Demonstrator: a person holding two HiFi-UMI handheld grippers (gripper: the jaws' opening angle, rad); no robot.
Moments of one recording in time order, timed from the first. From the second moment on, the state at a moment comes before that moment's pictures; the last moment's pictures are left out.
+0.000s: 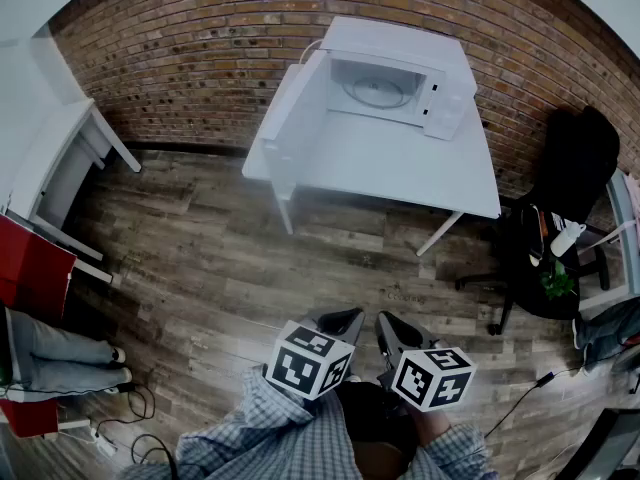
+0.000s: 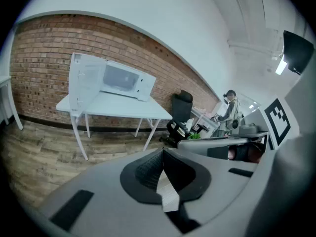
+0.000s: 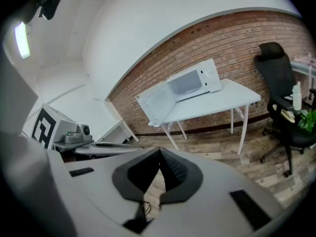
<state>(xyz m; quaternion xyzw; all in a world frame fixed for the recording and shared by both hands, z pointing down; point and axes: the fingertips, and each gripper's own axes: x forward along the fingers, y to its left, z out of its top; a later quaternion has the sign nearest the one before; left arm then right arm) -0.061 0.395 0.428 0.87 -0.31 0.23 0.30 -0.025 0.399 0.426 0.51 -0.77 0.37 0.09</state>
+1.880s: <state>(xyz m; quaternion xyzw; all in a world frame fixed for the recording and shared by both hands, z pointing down) -0.075 0.290 0.469 0.86 -0.29 0.23 0.34 -0.024 0.296 0.473 0.54 -0.72 0.42 0.07</state>
